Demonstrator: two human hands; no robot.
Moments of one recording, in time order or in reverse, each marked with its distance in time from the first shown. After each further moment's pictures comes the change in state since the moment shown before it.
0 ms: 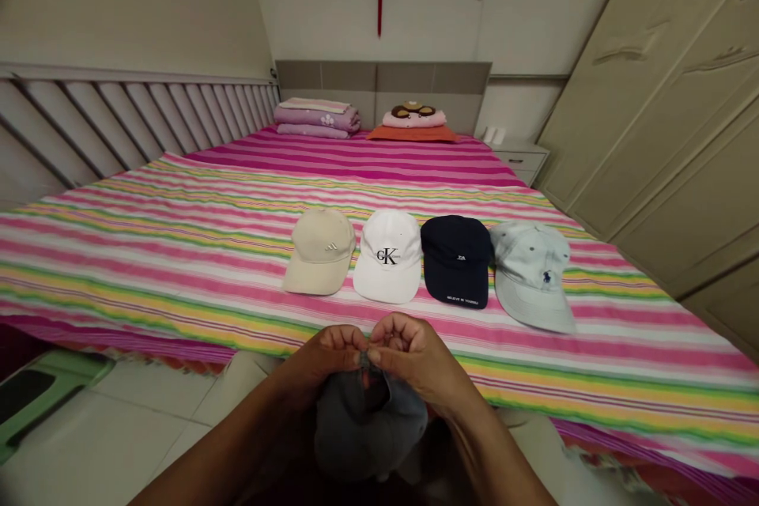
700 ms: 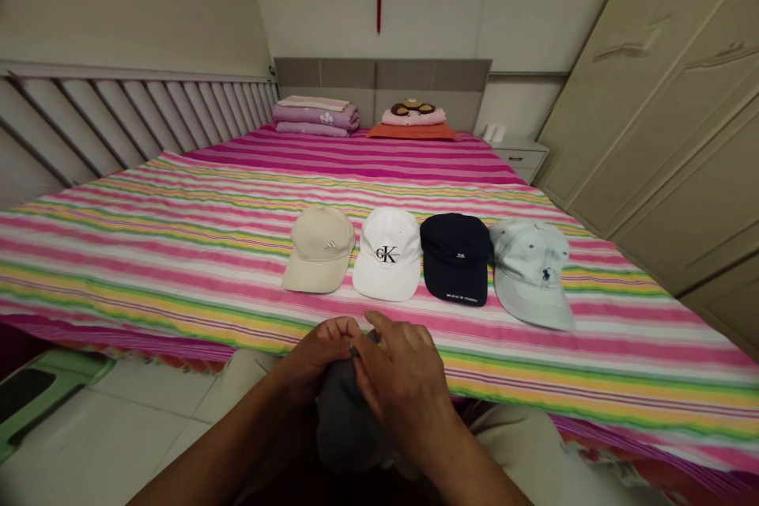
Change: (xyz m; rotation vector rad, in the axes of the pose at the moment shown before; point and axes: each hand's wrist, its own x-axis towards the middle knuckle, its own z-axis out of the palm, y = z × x) left_hand 0.002 0.001 -0.001 -0.057 0.062 0.071; right_hand -0.014 0.016 0.019 -1.427 0.404 -0.924
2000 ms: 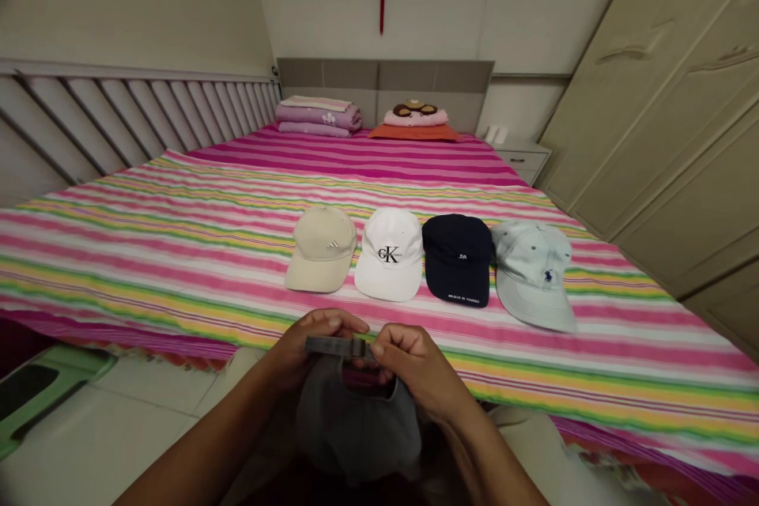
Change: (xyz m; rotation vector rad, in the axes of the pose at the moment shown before) left_hand -0.008 0.018 -0.008 0.096 -0.112 0.018; right_hand 0.005 0.017 0.004 1.469 -0.420 0.851
